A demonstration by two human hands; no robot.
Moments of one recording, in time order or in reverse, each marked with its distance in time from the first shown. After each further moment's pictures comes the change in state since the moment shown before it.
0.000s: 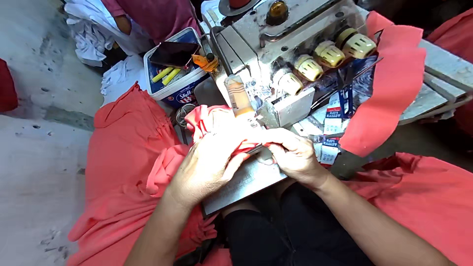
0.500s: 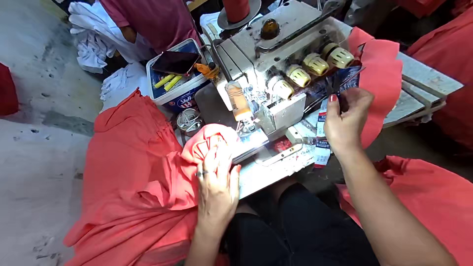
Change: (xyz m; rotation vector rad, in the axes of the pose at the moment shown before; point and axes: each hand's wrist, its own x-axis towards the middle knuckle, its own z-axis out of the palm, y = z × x) left_hand -0.040 0.053 0.057 0.057 0.375 -0.471; right_hand 0.020 0.037 -0.089 -0.583 0.399 0.538
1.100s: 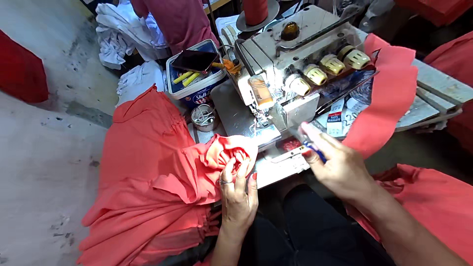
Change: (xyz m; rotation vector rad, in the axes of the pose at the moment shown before) left_hand -0.043 0.007 0.026 -0.201 0.227 -0.072; right_hand -0.078 -0.062 -0.032 -0.223 -0.410 -0.473
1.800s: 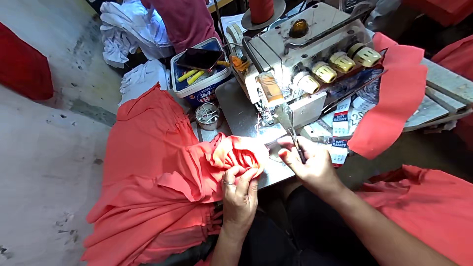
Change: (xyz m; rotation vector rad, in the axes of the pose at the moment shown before) left_hand -0.001 -0.010 -0.004 -0.161 0.051 0.057; right_hand 0.007 -0.031 0.042 0.567 0.080 0.121
